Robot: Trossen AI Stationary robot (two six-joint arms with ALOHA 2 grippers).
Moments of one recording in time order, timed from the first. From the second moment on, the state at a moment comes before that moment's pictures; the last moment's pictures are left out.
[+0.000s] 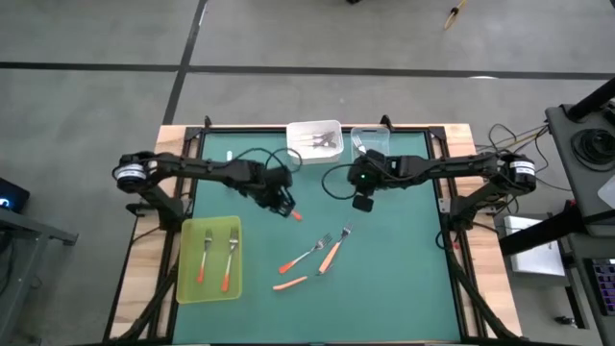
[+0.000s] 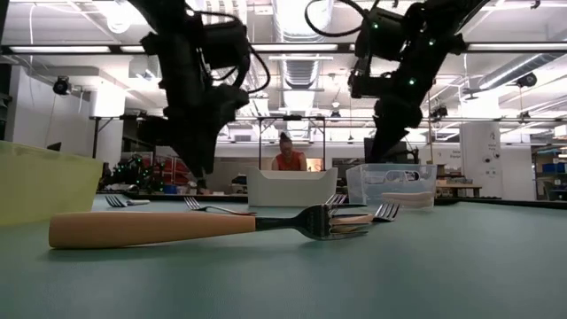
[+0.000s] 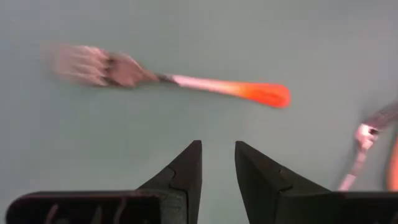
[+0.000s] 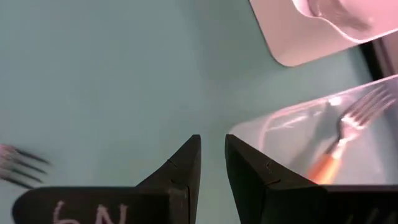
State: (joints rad) left arm 0.18 1.62 1.04 -0.68 0.07 -0.86; right arm -0.22 1.46 0.92 -0.50 0.20 -0.03
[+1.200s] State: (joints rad) left arm 0.11 1.79 1.03 -0.56 -0.30 -1.51; right arm -0.30 1.13 0.81 -0.47 0.20 -0.21
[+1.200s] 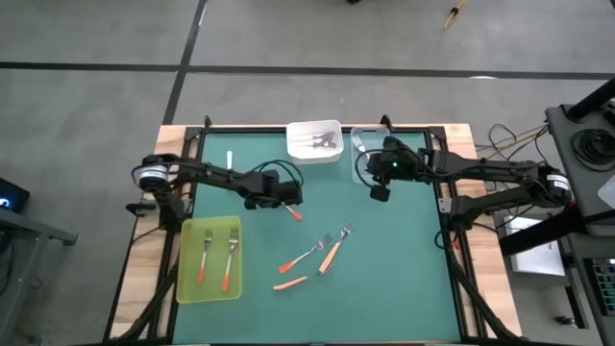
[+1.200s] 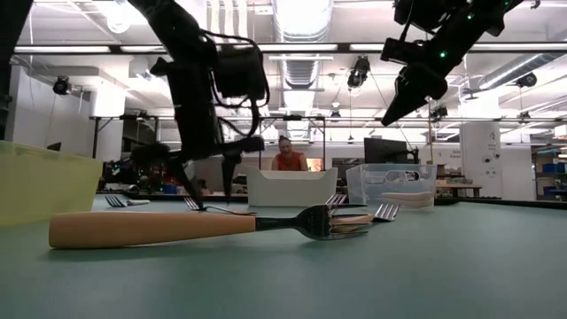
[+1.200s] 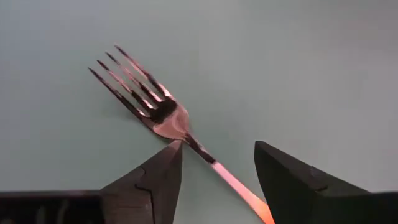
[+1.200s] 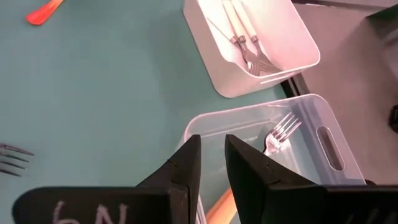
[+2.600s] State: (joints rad) left arm 0.12 1.85 1.04 -0.63 -0.36 -1.28; right arm -0.30 1.14 0.81 -0.45 0.20 -0.23
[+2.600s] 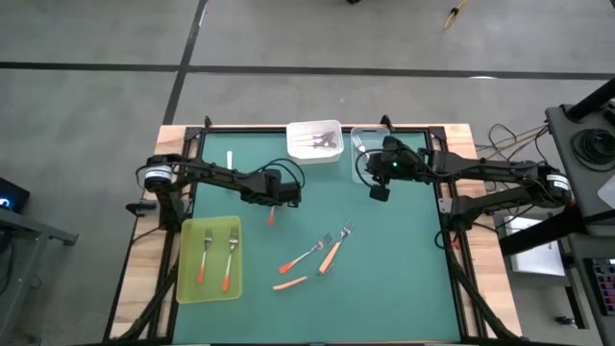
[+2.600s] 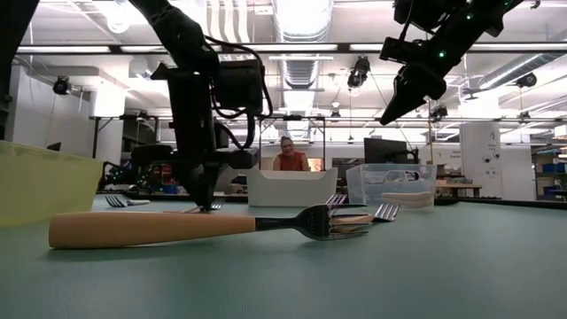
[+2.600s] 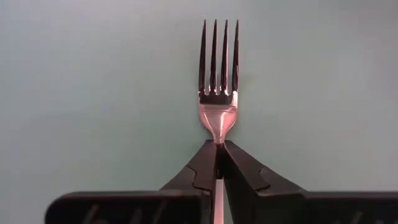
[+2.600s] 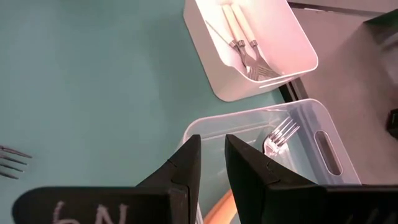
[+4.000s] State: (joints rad) left arm -0.06 1.06 1.03 -1.02 -0.12 -1.41; right arm -0.30 1.14 0.80 -0.32 0.20 -0.23
